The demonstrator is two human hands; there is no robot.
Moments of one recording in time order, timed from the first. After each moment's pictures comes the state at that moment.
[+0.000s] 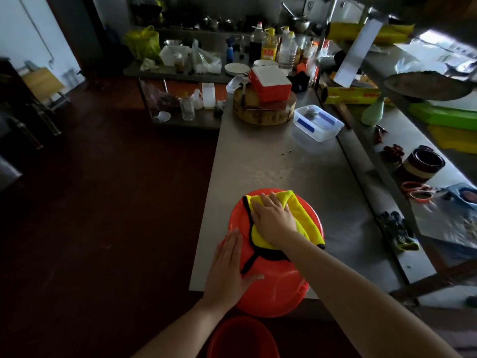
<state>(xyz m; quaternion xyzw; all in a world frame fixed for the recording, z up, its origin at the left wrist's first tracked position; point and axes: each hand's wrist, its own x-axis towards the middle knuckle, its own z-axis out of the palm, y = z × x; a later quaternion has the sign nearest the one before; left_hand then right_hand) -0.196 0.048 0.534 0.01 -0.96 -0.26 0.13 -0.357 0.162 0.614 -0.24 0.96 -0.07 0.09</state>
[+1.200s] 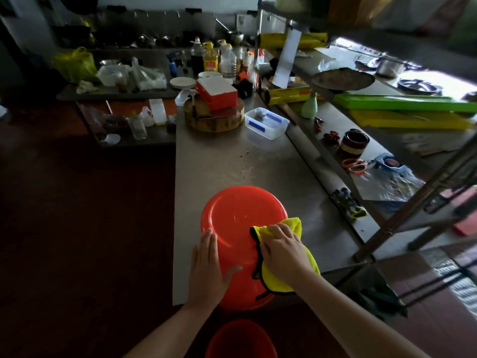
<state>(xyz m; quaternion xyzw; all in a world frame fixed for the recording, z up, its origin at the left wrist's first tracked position) -0.192 0.049 0.540 0.01 -0.97 -0.21 0.11 -0.239 0.257 0.611 -0.15 0.98 -0.11 -0.04</state>
